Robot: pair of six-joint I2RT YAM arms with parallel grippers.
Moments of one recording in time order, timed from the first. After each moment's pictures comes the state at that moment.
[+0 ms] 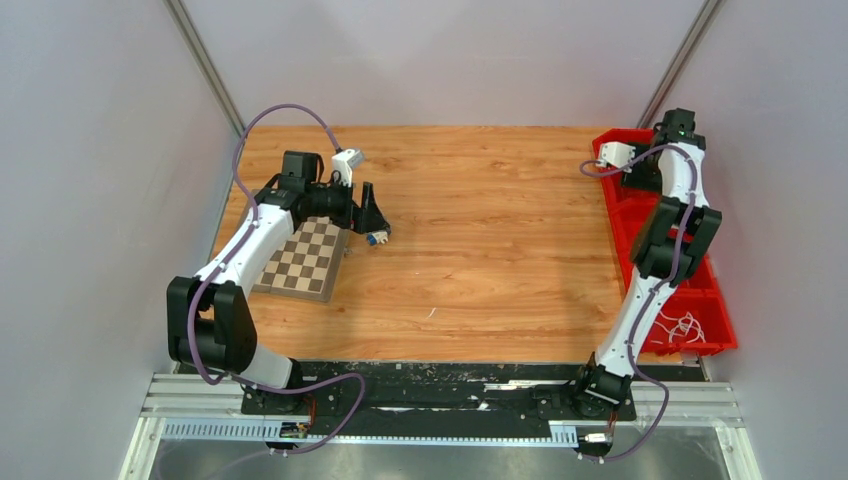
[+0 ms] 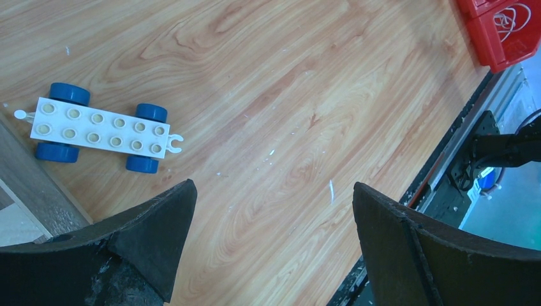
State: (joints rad) left arm -0.17 1.48 1.15 -0.48 0.74 0.01; right arm -0.38 2.30 2.11 -0.87 -0.10 -1.71
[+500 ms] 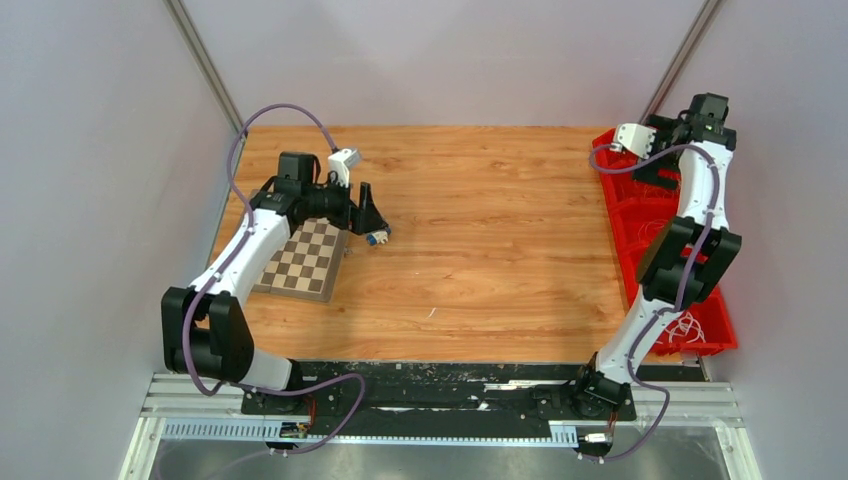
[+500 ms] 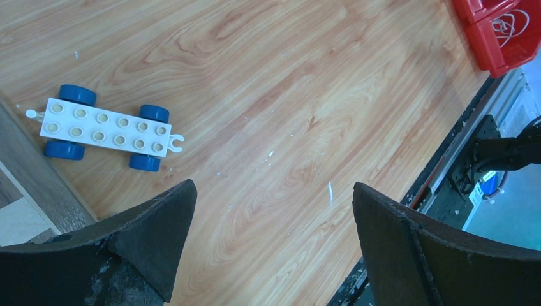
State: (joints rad) left arm -0.16 1.44 1.14 -0.47 0.73 0.01; right arm -0.40 2.02 1.98 -0.88 -0.19 -1.69
